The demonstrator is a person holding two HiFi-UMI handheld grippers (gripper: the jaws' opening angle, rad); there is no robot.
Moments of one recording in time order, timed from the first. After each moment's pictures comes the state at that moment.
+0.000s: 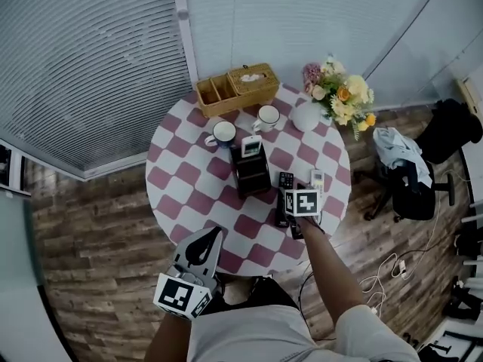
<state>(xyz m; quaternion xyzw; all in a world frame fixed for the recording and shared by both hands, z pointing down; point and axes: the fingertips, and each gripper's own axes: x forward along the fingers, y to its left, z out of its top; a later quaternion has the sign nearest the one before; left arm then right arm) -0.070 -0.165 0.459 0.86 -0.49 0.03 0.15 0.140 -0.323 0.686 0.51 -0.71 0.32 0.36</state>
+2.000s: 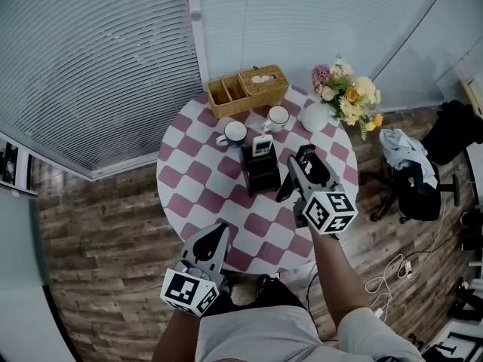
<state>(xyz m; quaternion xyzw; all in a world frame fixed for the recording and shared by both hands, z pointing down) -0.084 -0.162 0.460 0.85 -0.50 0.01 0.17 0.081 -0.347 0.477 0.49 -0.86 0.16 0.01</state>
